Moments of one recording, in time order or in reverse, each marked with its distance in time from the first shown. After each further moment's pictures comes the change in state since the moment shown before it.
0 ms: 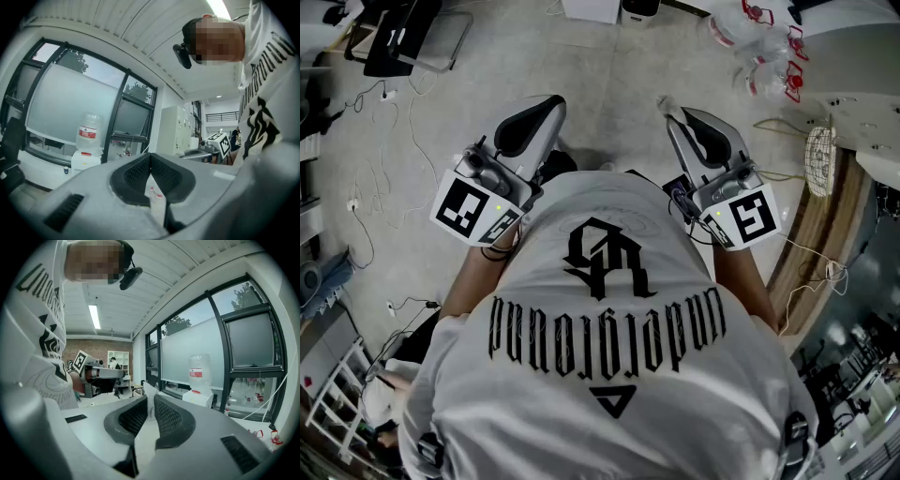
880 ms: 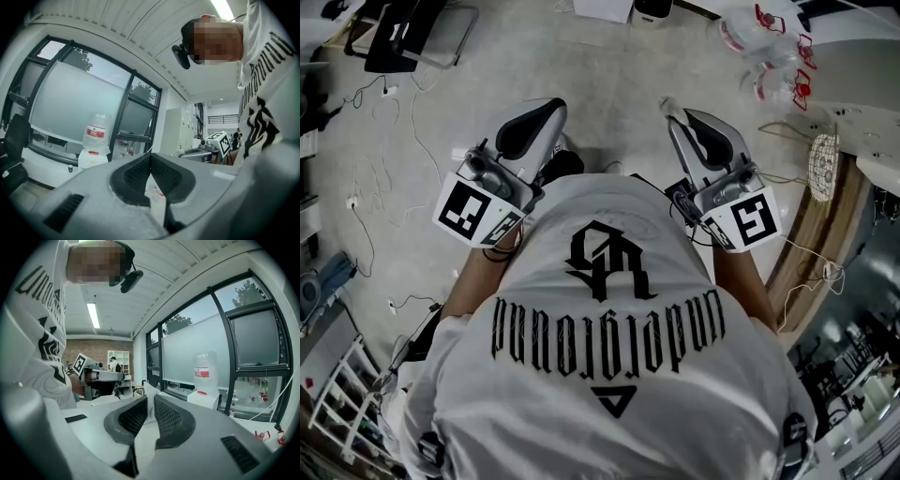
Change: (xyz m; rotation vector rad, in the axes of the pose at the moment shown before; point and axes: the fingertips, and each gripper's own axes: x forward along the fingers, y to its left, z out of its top) left arm -0.029 0.068 0.002 -0.035 -0.002 0.012; right arm 0.070 0.016 0.015 0.011 0.008 0.012
